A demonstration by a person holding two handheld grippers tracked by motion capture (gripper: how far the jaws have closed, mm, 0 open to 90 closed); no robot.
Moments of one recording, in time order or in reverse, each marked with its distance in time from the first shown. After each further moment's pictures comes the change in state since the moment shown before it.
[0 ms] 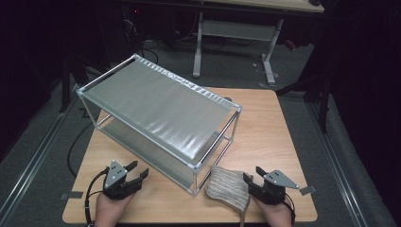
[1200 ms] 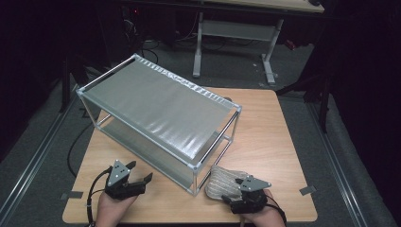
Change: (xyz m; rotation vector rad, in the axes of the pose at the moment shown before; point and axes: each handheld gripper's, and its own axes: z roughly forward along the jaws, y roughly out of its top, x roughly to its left) left arm 0.000 -0.002 0.007 0.042 -0.029 -0.008; right arm 0.041 -0.007 0.021 0.238 0.302 -0.251
